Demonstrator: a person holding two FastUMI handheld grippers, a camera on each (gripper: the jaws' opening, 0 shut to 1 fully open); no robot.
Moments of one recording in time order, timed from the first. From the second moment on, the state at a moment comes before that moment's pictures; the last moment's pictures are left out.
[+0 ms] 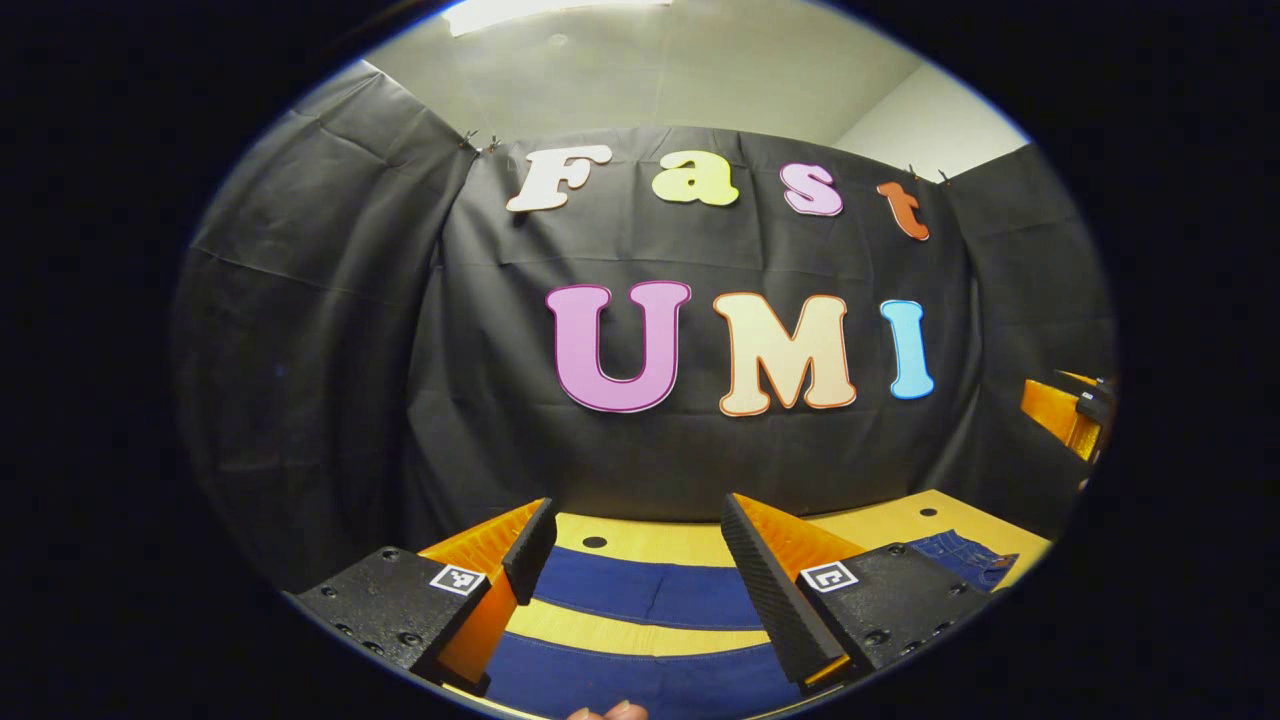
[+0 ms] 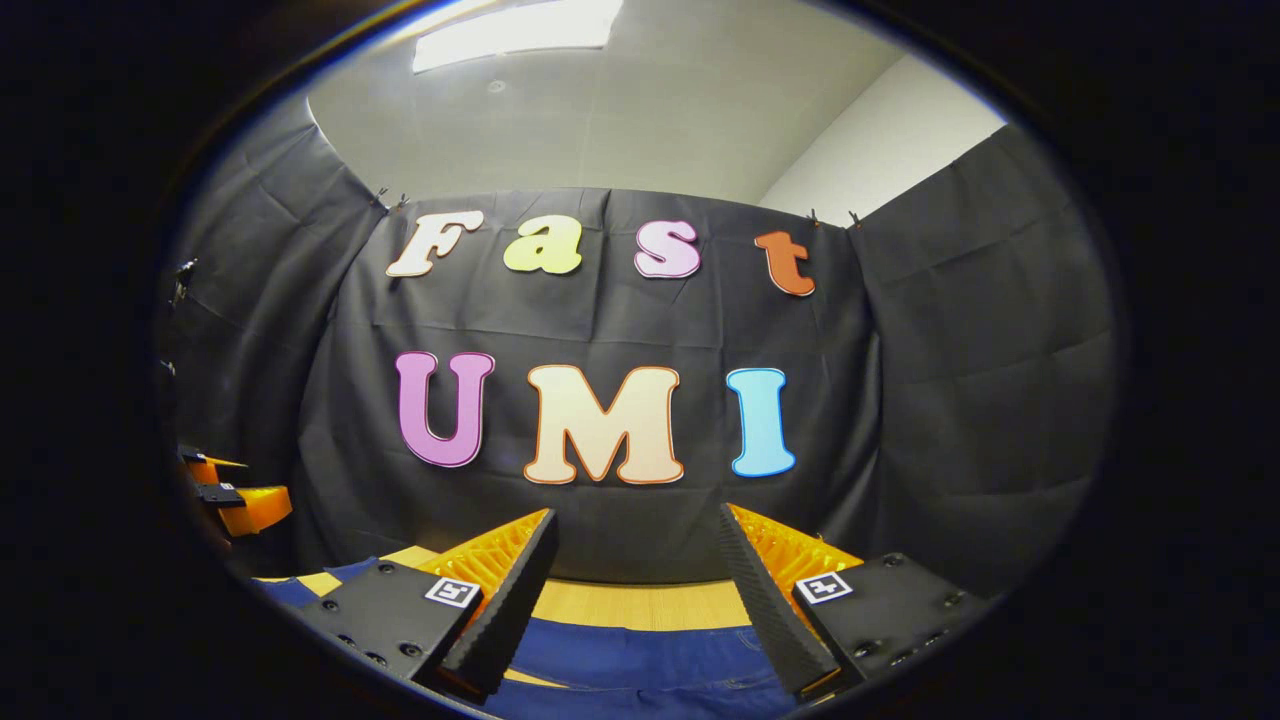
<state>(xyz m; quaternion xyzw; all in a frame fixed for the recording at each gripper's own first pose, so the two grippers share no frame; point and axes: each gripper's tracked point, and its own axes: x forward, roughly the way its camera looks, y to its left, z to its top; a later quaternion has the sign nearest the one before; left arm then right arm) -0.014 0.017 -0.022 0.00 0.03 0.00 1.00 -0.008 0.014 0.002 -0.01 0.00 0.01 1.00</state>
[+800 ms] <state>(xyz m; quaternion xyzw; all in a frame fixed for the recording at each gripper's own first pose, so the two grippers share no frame) -0.089 0.105 -0.134 0.19 0.20 -0.05 0.96 -0.026 0.023 -0.034 -0.01 0.04 0.00 1.00</state>
